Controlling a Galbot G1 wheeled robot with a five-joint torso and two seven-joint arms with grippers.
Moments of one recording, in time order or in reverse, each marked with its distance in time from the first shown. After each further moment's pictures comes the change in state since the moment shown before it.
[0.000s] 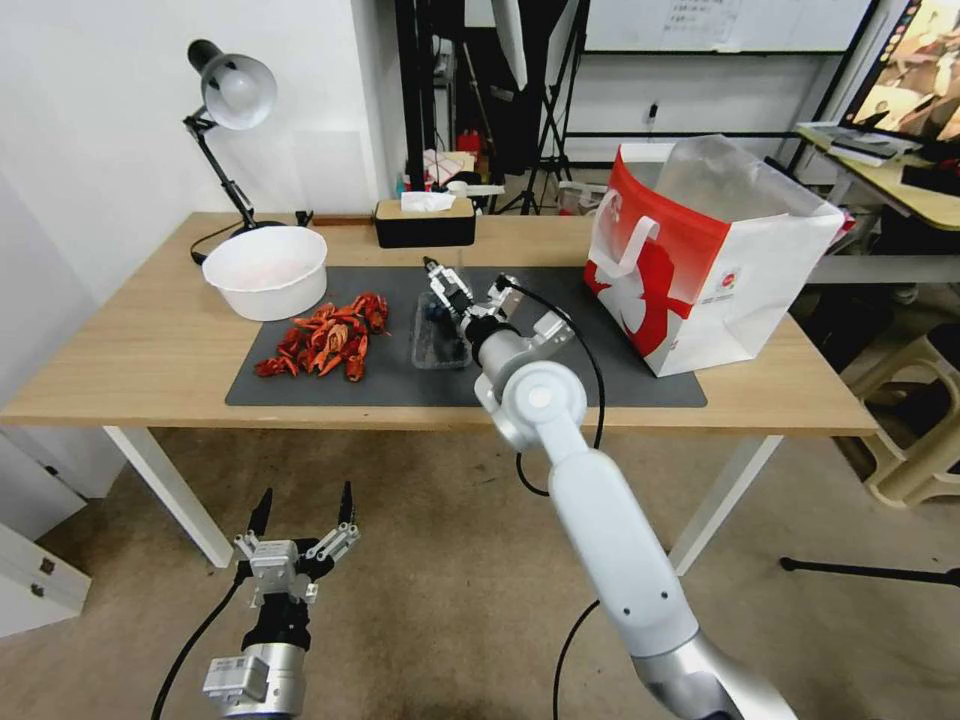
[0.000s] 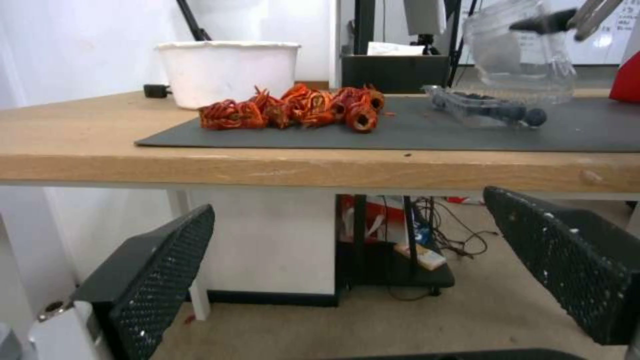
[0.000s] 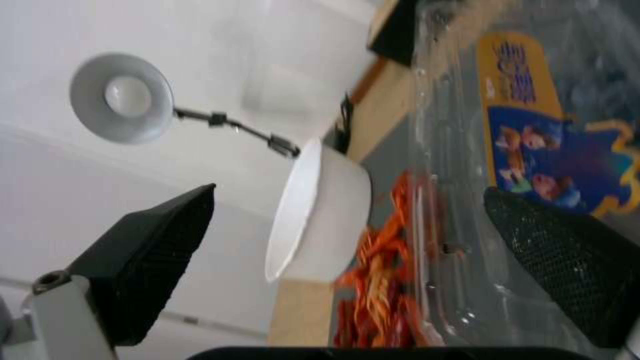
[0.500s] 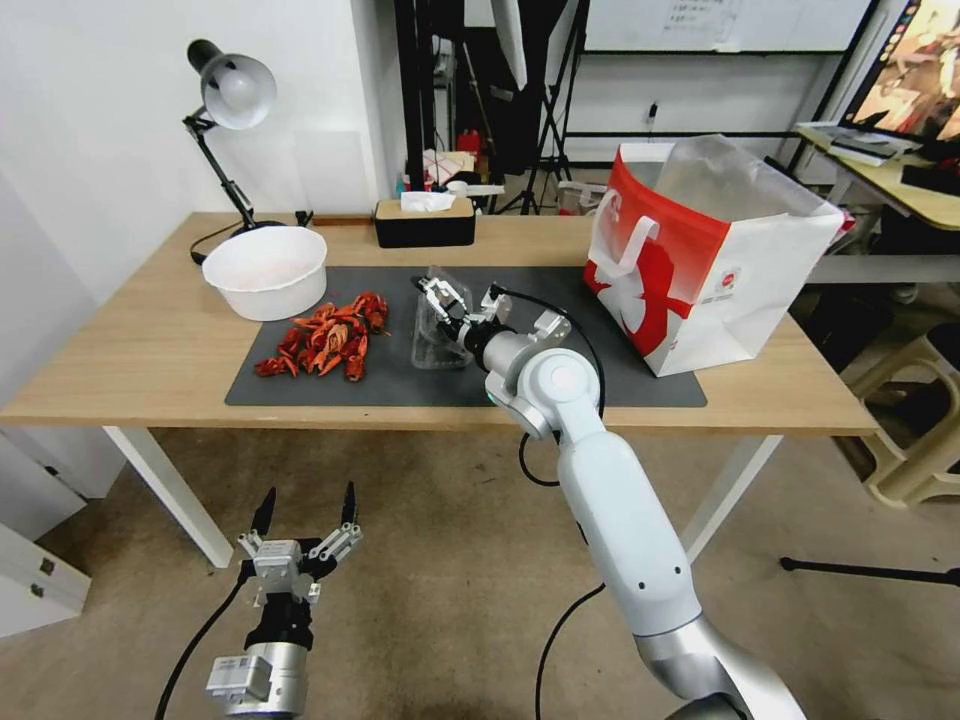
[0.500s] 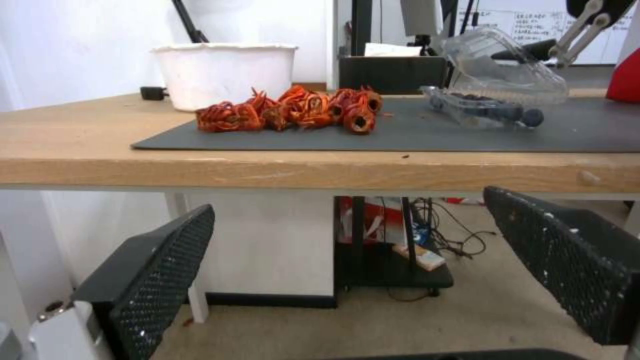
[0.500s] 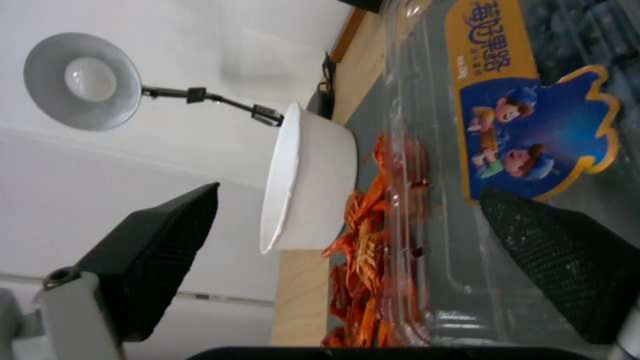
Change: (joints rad) left arm -0.004 0.008 0.001 0.001 -0.001 0.001 0.002; right arm 0.019 0.010 0.033 -0.055 0.111 -0.061 0.041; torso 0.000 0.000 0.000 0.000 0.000
